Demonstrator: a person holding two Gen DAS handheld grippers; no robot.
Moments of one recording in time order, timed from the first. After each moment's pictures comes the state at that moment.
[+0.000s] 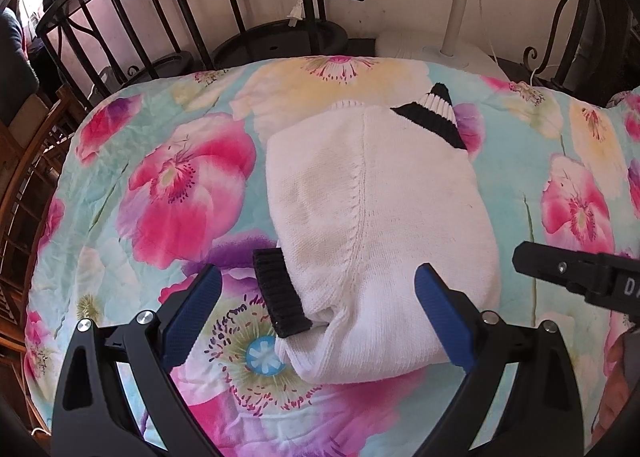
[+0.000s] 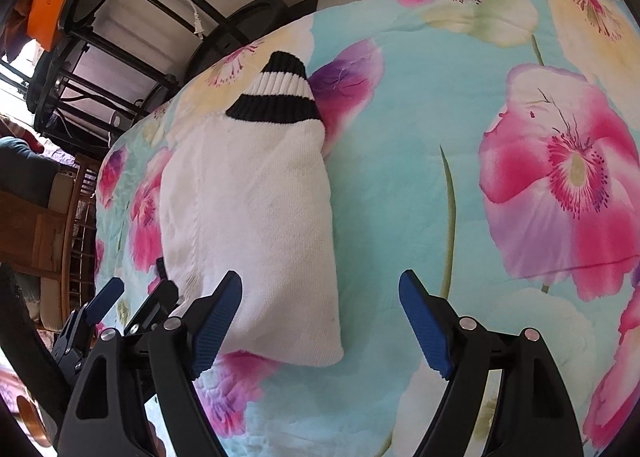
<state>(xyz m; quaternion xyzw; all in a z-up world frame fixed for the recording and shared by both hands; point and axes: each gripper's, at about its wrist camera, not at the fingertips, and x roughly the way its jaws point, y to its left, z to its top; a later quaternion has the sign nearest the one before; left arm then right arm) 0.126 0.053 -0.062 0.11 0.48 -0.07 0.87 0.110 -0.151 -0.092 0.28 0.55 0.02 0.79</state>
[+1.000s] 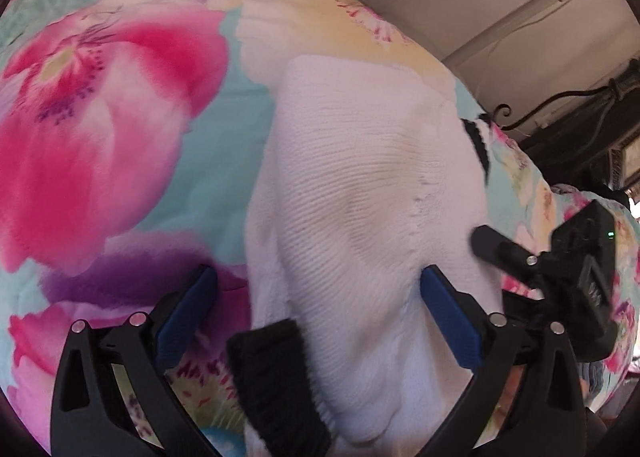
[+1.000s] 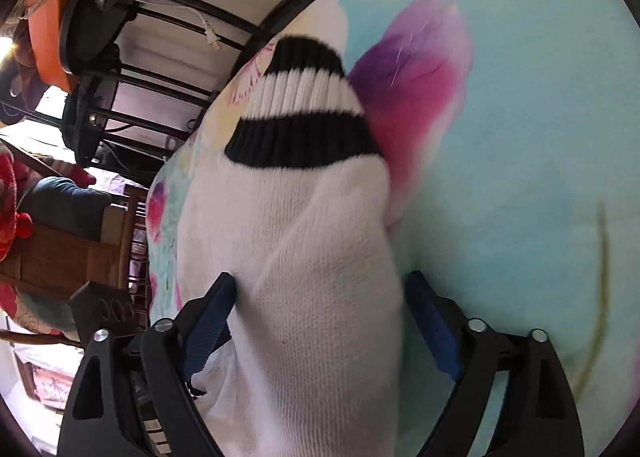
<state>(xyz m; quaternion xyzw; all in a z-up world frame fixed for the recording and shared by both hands) 0.208 0.111 -0.151 -0.14 0.56 -0.19 0.80 0.188 -0.148 -0.169 0.39 0.49 0.14 0.77</state>
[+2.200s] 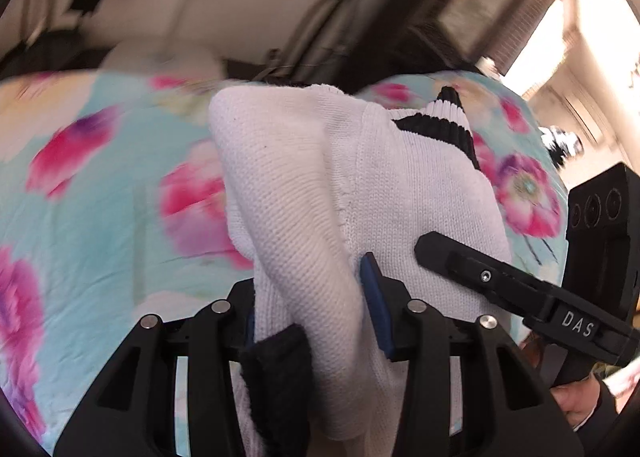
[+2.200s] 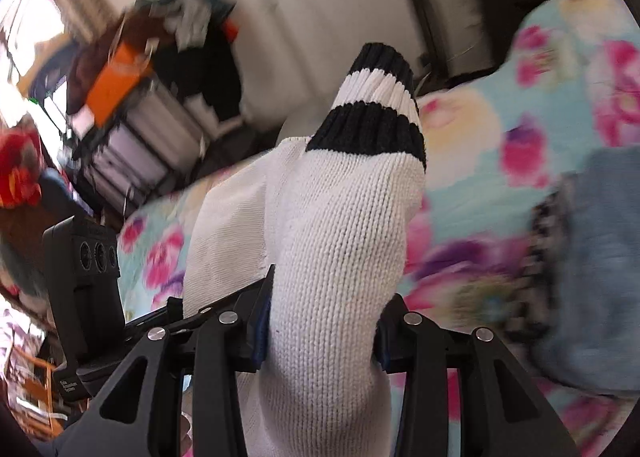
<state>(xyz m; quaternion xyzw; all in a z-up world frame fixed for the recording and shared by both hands) -0.013 -0.158 0.004 -0.05 0.46 -0.46 0.76 -0.123 -0.316 0.041 0.26 0.36 -0.05 0.89</state>
